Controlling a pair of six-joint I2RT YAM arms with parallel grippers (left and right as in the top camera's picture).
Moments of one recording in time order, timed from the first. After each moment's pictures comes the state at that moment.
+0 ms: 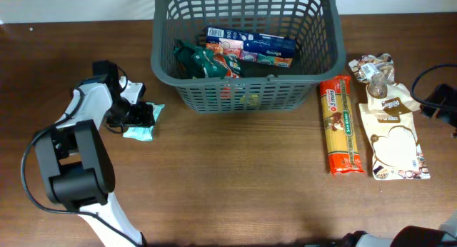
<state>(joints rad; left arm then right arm) 0.18 2.05 1.40 -0.85 0.16 0.27 -0.64 1.50 1.68 -1.35 -0.15 -0.04</state>
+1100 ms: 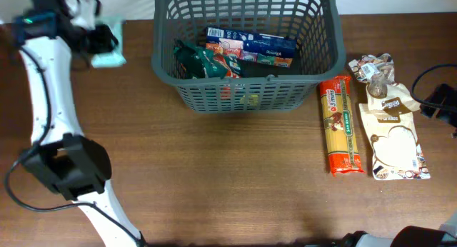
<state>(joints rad) 0.24 2.15 2.36 -1.22 0.31 0.11 -0.64 1.50 1.68 -1.35 -0.15 -0.04</state>
